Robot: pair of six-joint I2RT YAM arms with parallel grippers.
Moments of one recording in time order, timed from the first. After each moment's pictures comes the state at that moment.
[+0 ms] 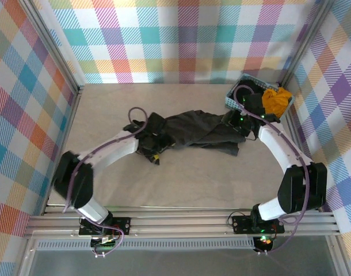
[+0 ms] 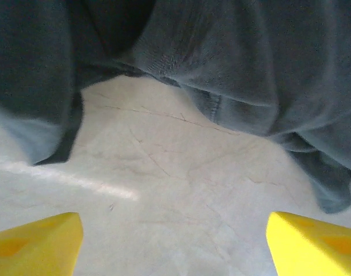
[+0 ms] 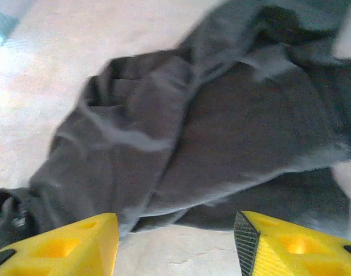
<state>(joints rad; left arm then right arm) -0.64 1.66 1.19 -0.69 0.10 -1.25 0.15 1.46 1.14 -0.62 -0.18 0.72</state>
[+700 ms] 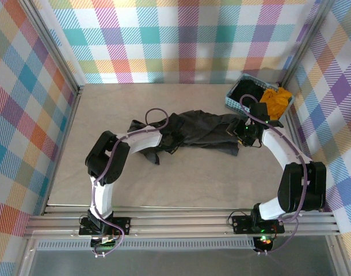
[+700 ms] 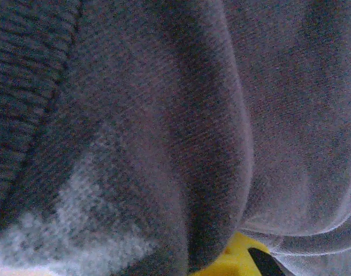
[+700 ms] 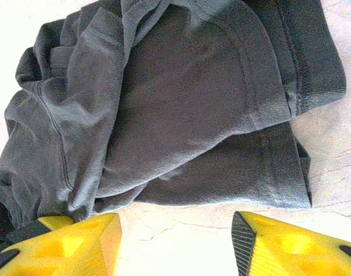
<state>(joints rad) -0.66 1.98 1.36 -0.48 -0.03 -1.43 0.08 1.46 1.04 -0.62 -0.28 0.71</state>
